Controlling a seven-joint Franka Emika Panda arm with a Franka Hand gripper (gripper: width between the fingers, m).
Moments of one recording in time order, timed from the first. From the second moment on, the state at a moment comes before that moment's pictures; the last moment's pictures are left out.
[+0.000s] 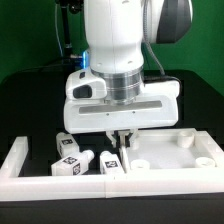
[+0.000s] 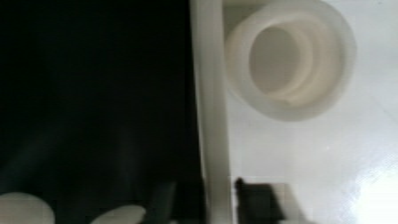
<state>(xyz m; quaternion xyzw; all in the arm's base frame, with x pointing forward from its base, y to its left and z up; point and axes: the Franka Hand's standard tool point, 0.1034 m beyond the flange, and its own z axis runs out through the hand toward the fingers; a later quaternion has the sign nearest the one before) 0.564 -0.021 0.025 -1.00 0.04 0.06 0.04</state>
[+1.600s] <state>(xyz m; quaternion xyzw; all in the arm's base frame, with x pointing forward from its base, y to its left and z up) 0.539 -0.121 0.039 -0.99 -0.13 0.06 0.04</state>
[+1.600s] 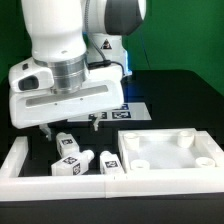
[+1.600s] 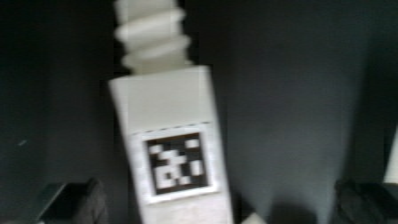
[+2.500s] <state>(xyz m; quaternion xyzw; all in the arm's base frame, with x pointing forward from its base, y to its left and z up) 0.530 -0.124 0.011 -0.99 -0.12 0.06 0.03</state>
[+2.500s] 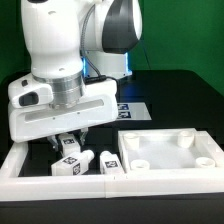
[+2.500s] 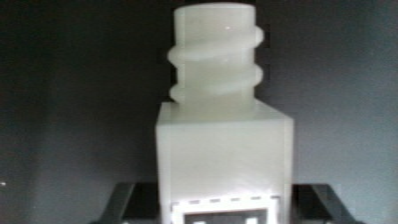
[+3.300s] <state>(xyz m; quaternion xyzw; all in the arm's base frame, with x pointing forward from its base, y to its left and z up) 0.495 -0.066 0.044 -1.00 0.00 0.07 0.03</state>
